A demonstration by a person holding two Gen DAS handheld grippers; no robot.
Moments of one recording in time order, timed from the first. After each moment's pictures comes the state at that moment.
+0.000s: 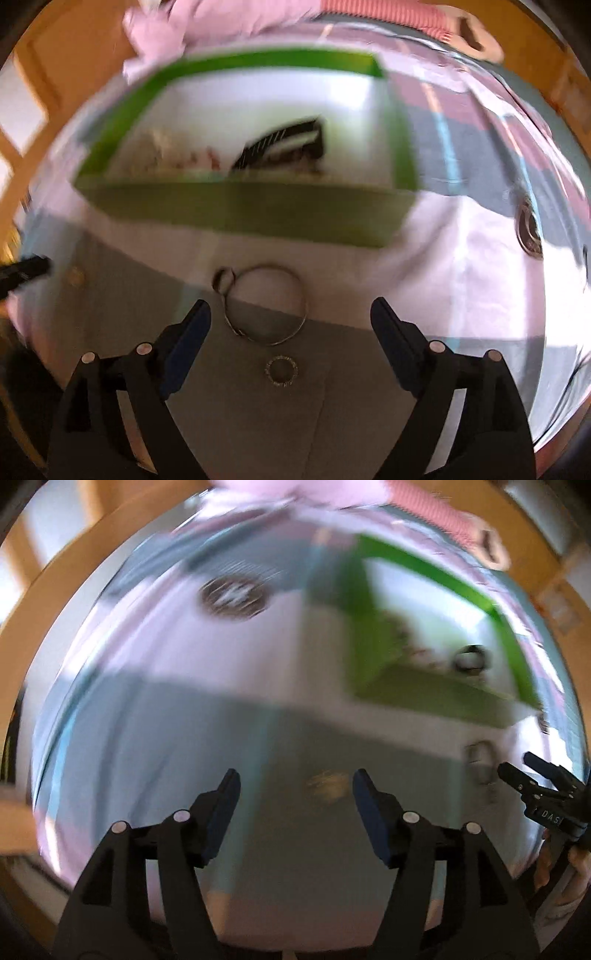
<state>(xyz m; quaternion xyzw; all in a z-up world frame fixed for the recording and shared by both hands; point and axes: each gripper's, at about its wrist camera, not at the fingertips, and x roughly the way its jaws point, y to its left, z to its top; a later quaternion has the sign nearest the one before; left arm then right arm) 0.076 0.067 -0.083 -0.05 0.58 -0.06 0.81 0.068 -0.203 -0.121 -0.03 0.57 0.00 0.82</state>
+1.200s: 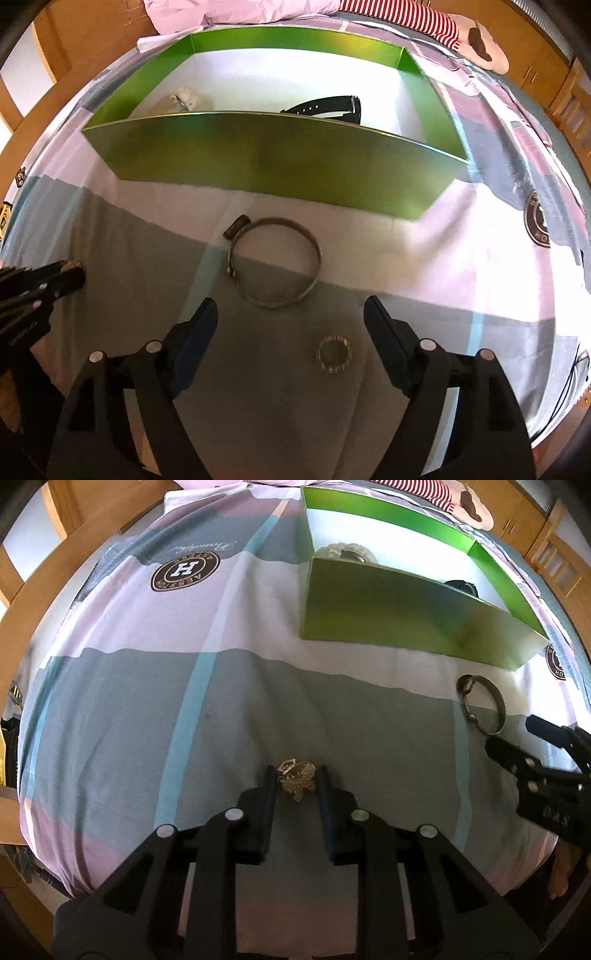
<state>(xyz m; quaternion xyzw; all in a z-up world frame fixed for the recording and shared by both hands) 0.044 0.005 -0.113 0.03 0.57 -0.08 0.81 0.047 -0.184 -0.126 -0.02 0.56 0.00 0.83</state>
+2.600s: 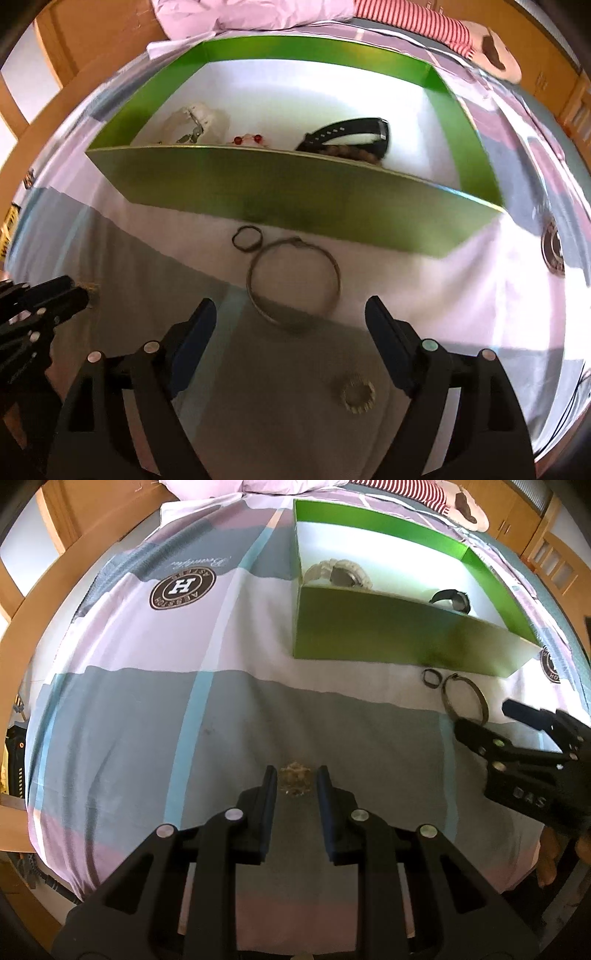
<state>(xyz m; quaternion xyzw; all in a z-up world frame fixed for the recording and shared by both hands) 0.045 -0.004 -0.103 0.04 0.57 -0.08 0.82 0.074 -0.163 -0.125 -0.02 0.54 0.02 0.84</state>
